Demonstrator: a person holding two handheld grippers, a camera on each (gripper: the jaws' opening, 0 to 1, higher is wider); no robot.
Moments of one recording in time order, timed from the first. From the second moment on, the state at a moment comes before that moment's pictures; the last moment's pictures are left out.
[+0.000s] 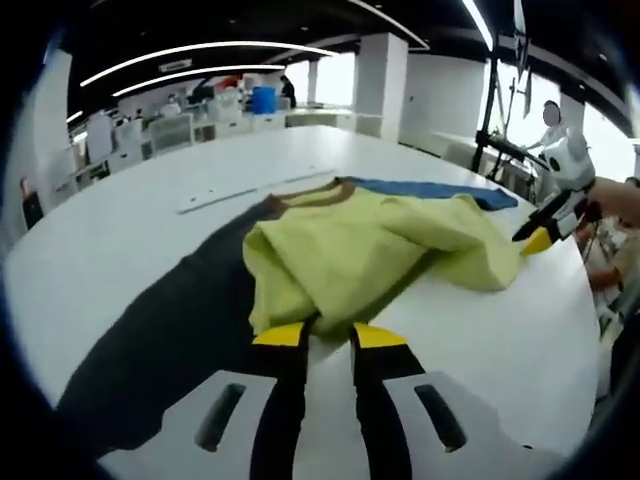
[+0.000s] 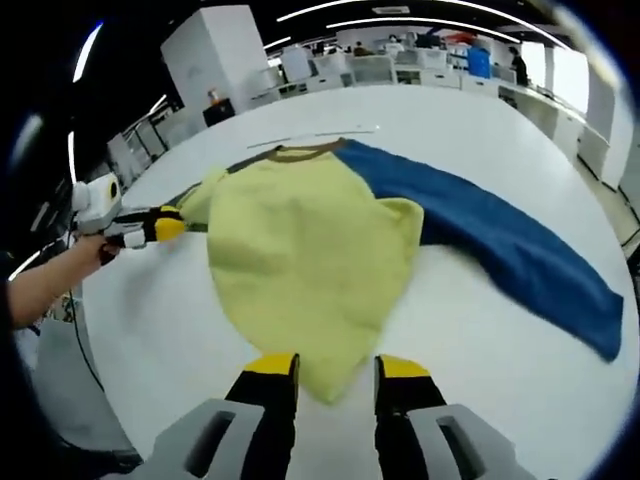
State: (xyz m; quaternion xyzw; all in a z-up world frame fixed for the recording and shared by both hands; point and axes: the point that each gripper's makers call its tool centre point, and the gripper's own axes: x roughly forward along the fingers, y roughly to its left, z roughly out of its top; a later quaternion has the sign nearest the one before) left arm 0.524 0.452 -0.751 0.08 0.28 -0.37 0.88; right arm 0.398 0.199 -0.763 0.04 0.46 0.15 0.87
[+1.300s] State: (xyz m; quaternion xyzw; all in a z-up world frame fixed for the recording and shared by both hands) left arm 0.468 0.454 -0.690 0.01 0.30 -0.35 0.89; right arm 0.398 0.180 -0.706 0.01 0.39 0.14 0.91
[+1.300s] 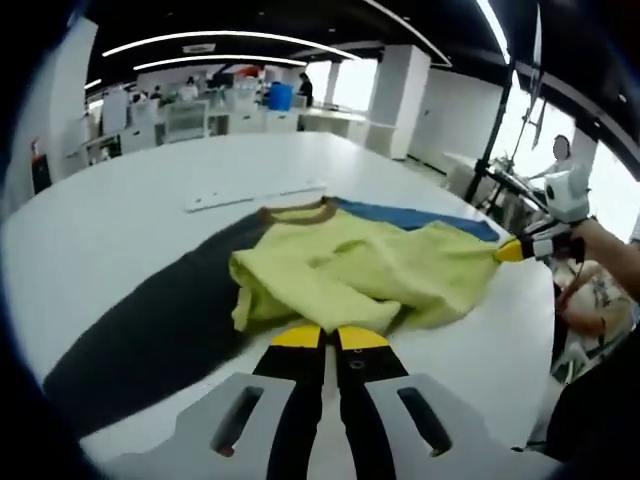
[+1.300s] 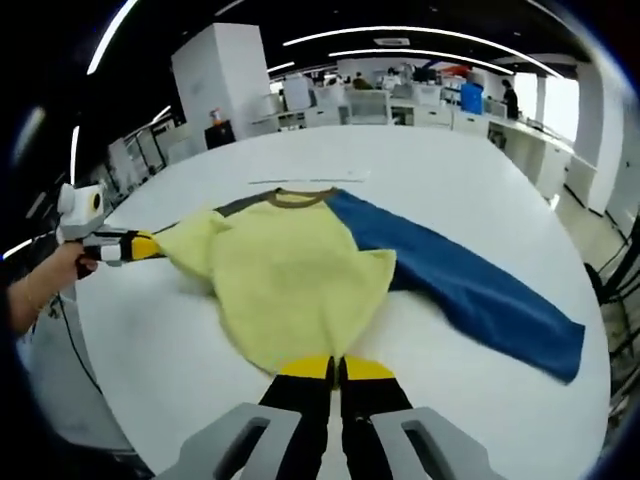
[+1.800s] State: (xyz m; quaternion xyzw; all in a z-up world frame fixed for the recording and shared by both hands) left arm 0.402 0.479 -0.659 -0.03 0.31 -0.33 0.89; right arm 0.363 0.184 -0.680 0.01 0.38 0.17 0.91
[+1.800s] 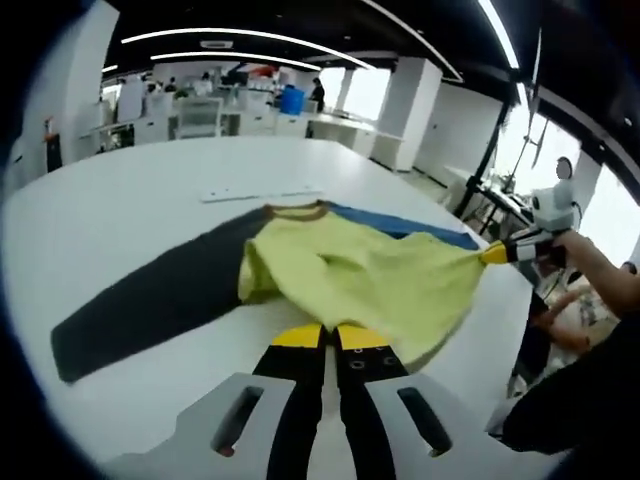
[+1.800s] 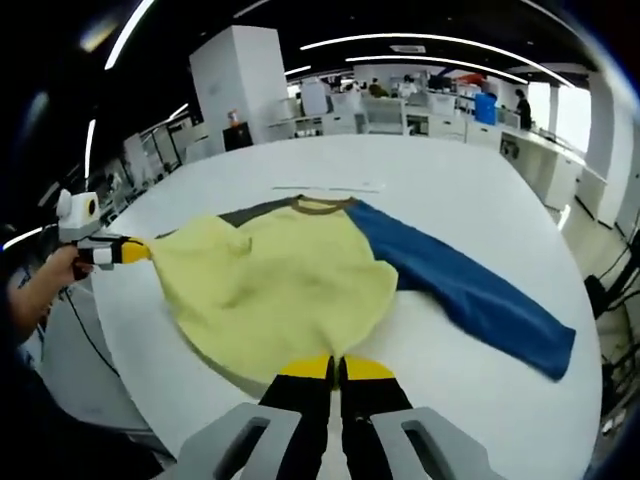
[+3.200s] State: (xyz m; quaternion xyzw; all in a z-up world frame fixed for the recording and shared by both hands) left arm 0.297 0.531 -0.762 -0.09 0.51 -0.20 0.83; right arm 0.267 0.181 -0.759 0.02 0.48 0.15 0.87
